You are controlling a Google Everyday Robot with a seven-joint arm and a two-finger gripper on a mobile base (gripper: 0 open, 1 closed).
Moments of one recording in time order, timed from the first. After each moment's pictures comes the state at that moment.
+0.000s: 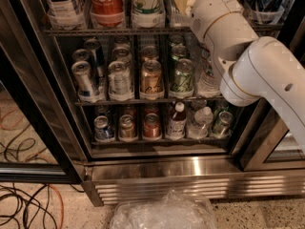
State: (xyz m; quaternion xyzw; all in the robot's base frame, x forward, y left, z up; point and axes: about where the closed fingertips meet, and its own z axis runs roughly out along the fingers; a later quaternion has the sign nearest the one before) arm 0.647 -0.092 1.106 -0.15 0.53 0.10 0.83
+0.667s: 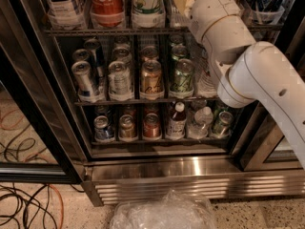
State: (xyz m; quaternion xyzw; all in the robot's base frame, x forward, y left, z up) arm 0.646 -0.091 1.108 -0.15 0.51 0.09 0.84
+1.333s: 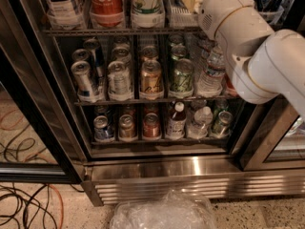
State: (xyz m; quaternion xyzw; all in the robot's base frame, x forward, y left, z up) arm 0.637 -0.100 1.115 -0.17 0.54 0.11 0.82
